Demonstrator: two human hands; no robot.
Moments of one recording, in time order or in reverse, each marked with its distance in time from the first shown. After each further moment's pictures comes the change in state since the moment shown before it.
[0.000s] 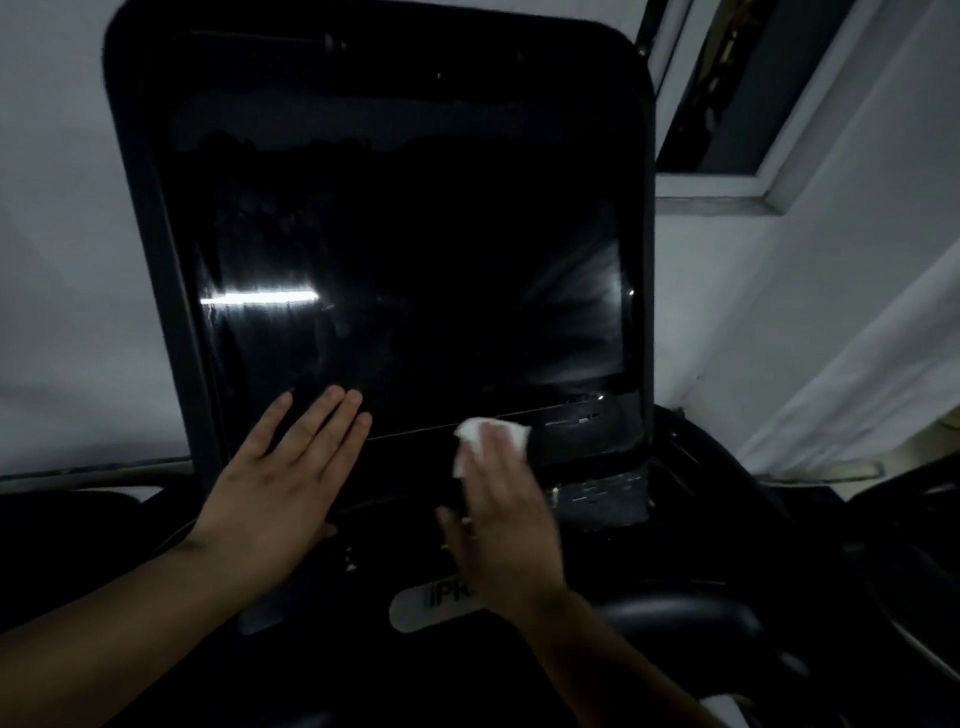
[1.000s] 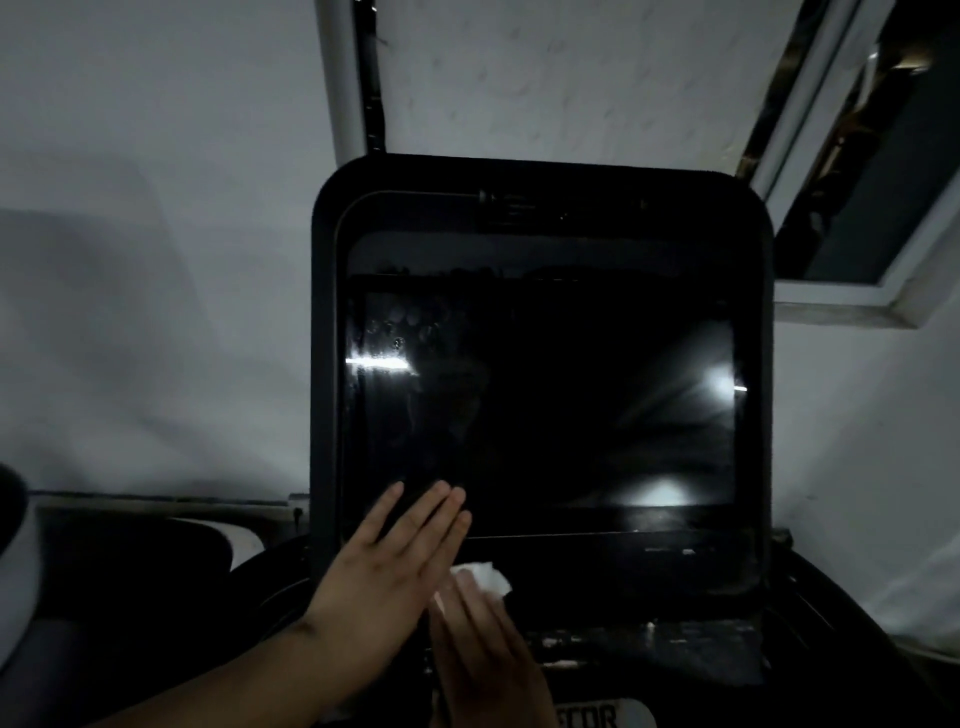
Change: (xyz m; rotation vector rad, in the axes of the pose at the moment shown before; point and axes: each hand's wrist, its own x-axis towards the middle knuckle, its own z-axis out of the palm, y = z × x) left_hand 0.005 0.001 0.008 -0.048 -0.021 -0.060; right_hand 0.006 -0.070 0.062 -0.106 0.154 -0.463
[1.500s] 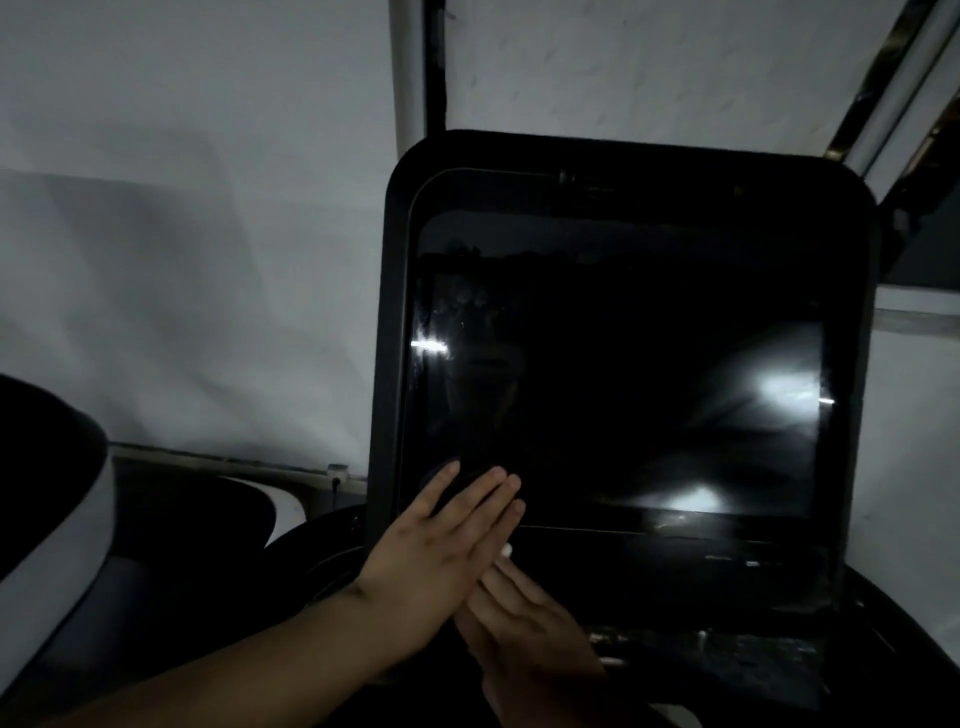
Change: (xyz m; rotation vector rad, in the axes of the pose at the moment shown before) left_hand -0.006 -0.007 0.005 0.114 0.105 0.018; right_hand 0.036 0.019 -0.020 0.053 -0.078 -0.230
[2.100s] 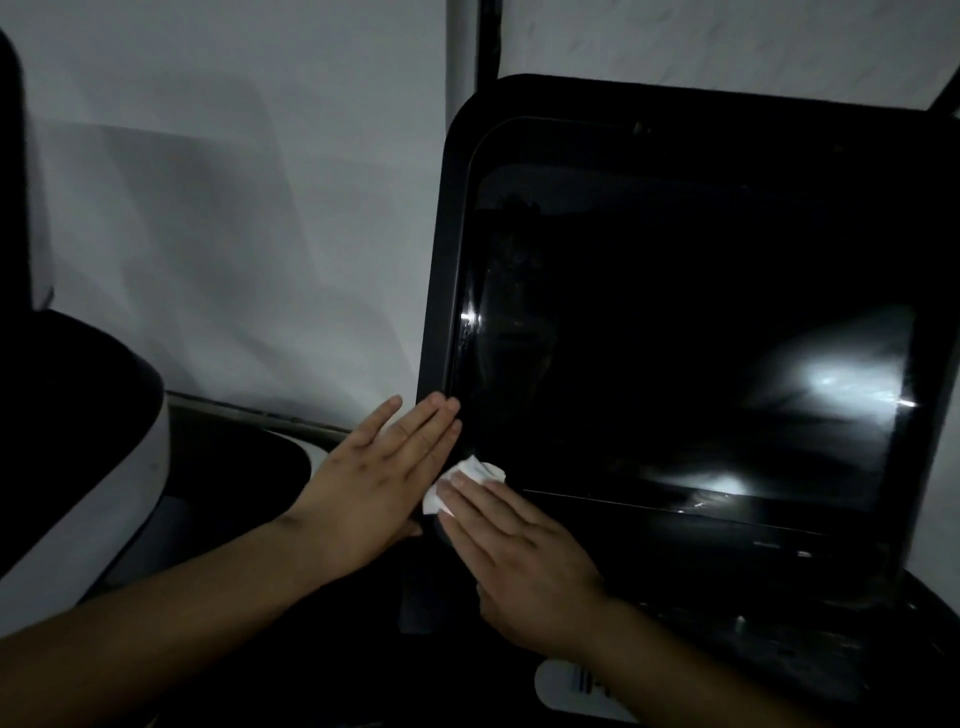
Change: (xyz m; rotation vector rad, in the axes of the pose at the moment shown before) left_hand -0.054 -0.072 -0.010 0.018 -0.093 -0.131; right_hand 0.055 0.004 -0.022 0.039 -0.244 -0.191
